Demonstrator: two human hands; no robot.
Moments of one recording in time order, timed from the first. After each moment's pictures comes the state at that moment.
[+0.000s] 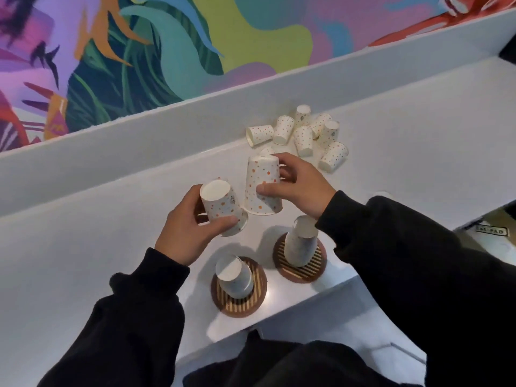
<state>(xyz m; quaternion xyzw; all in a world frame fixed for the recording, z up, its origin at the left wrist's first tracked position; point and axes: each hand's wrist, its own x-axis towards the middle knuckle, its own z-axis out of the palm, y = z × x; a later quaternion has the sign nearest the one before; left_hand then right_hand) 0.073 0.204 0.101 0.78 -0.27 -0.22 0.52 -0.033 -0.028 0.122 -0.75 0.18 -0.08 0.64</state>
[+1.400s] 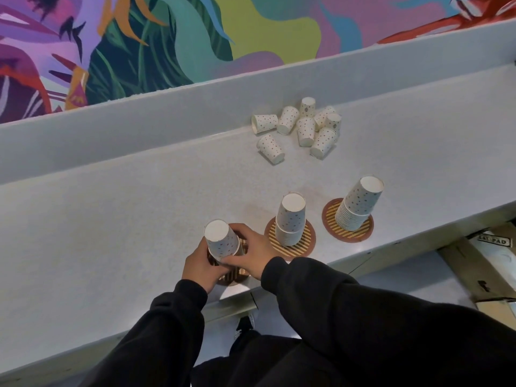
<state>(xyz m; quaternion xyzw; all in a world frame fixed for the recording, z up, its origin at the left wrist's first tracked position) -0.022 0.243 -0.050 0.87 -0.13 -0.23 0.41 -0.090 0.088 -0.036 -0.81 0.16 0.02 0.56</state>
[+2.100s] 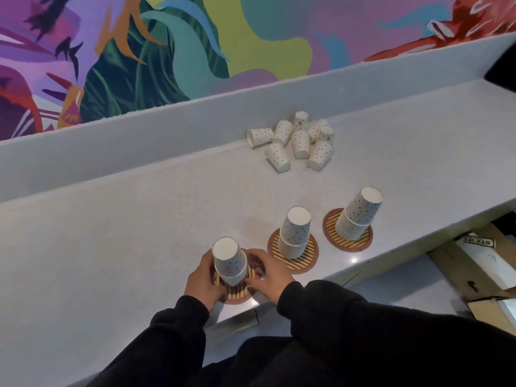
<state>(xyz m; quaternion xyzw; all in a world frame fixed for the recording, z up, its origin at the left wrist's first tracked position) -0.001 0.256 -0.056 0.87 -0.15 -0.27 0.37 -0.110 0.083 -0.055 -0.81 0.19 0.04 0.55</state>
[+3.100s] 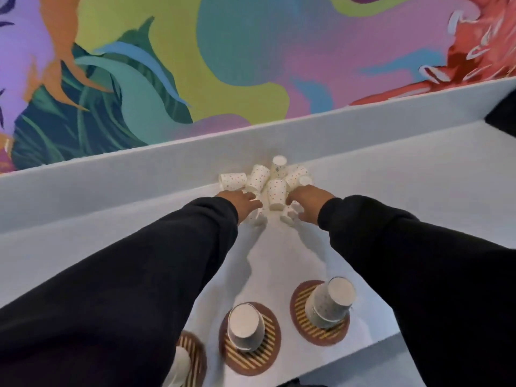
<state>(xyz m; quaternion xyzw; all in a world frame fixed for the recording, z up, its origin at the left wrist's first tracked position) 0.183 -0.092 0.053 0.79 -0.56 -0.09 -0.21 0.042 -0.291 0.042 -0.99 0.10 0.10 0.09</state>
